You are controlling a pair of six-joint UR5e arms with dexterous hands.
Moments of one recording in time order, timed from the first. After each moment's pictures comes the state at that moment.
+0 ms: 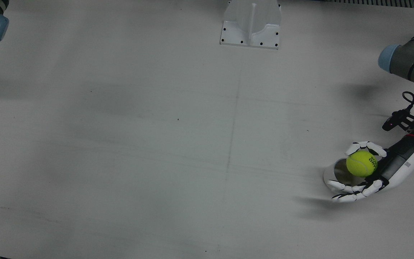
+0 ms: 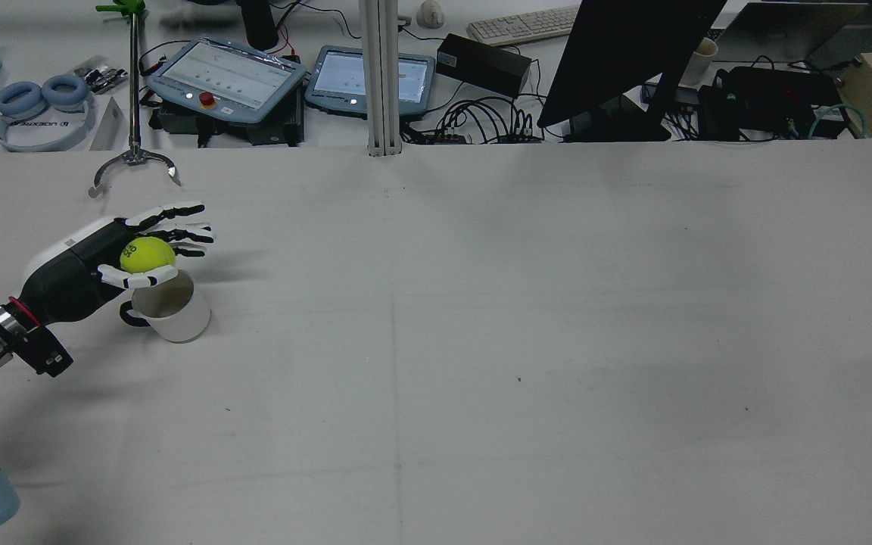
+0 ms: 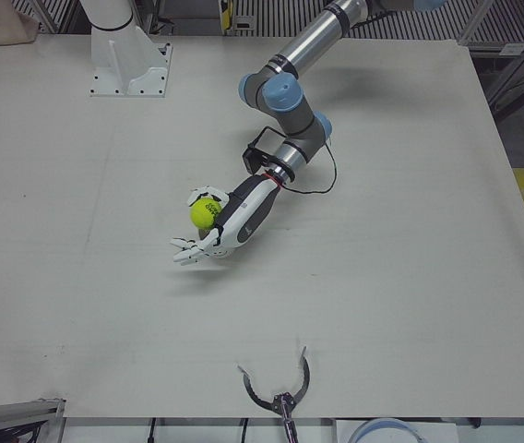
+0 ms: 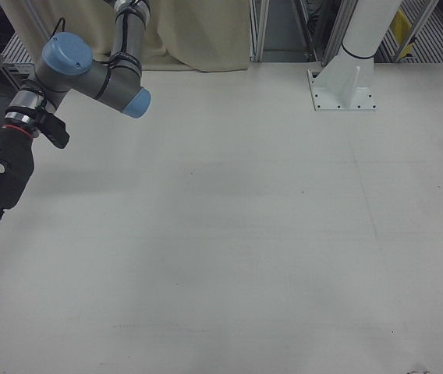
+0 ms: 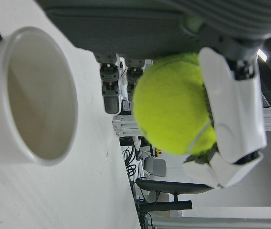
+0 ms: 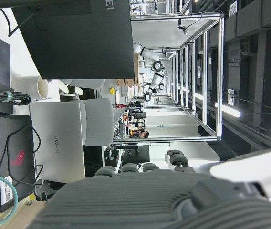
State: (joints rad) left arm -0.76 -1.74 -1.70 -0.05 1.36 0.28; right arm 1.50 -1.45 1.49 -3.32 -1.41 0.08
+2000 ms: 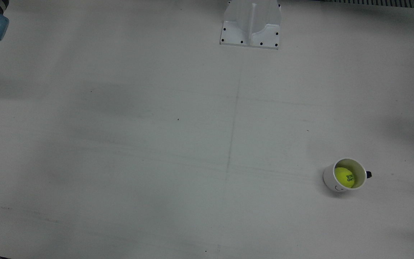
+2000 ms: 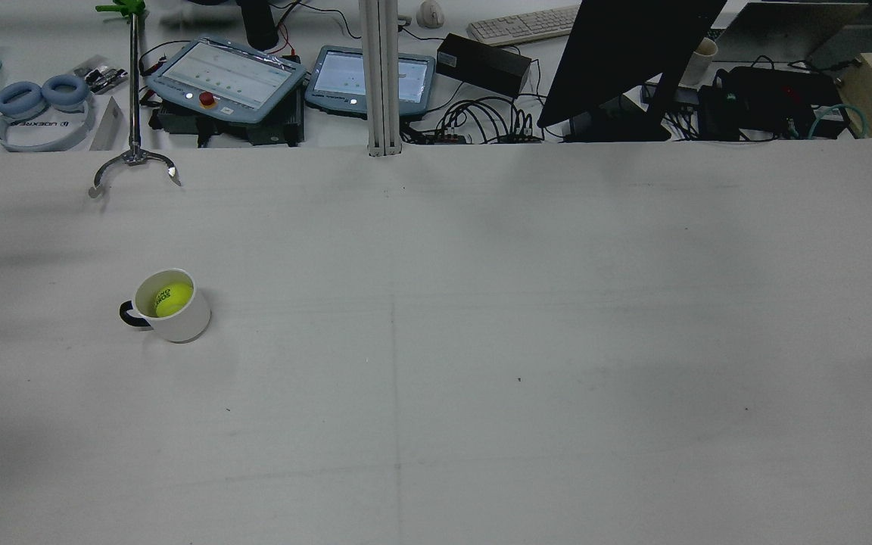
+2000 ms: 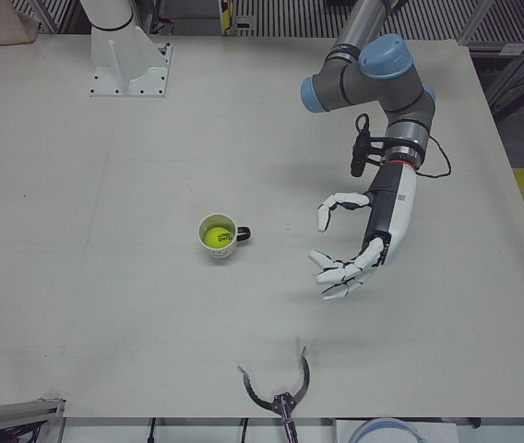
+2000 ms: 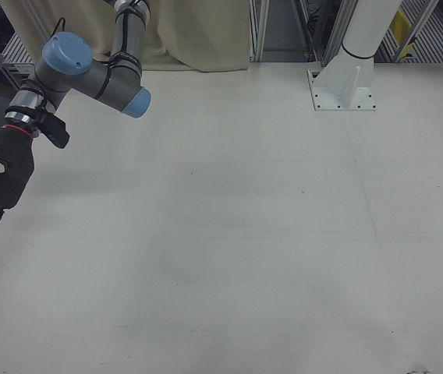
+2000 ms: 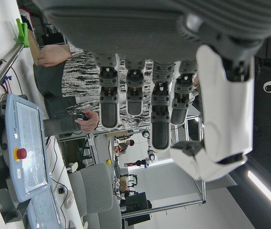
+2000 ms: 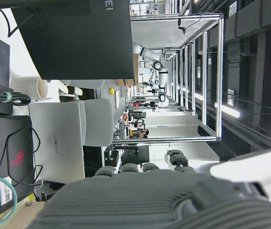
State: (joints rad) left arm -1.22 -1.68 -1.69 -0.05 1.44 0.23; right arm 1.50 -1.45 1.49 -3.32 -1.41 0.08
